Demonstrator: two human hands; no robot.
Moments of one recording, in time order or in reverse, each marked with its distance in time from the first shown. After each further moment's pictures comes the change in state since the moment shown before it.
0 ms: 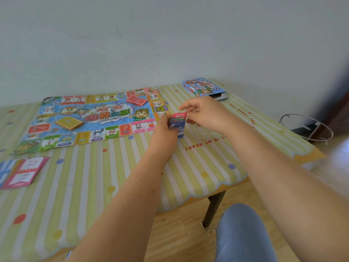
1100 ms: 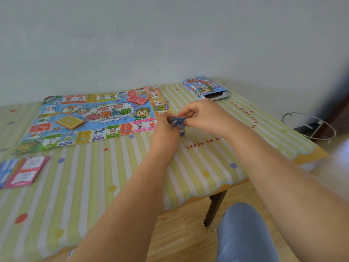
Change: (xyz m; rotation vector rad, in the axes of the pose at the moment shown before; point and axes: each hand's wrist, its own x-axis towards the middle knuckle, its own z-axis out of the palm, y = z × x) left_hand 0.004 -0.004 0.004 0.054 0.090 0.032; right_hand -0.005 0.001 0.007 0.025 -0.022 -0.021
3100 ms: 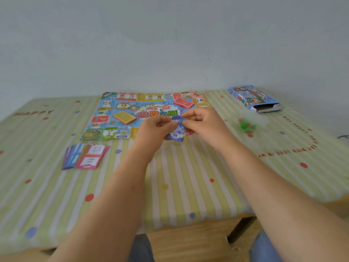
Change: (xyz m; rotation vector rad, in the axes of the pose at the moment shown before) left_hand 0.005 -0.025 -0.138 -0.105 0.095 -0.114; right_hand 0.035 -0.064 0.100 0.488 0.002 -0.037
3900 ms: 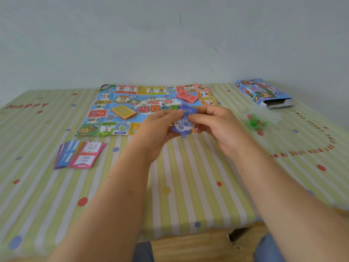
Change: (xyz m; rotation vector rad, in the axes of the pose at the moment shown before) left_hand 0.008 0.001 0.003 -0.393 -0.172 -0.189; right_hand -0.003 0.005 -0.006 0.235 -0.015 0.064
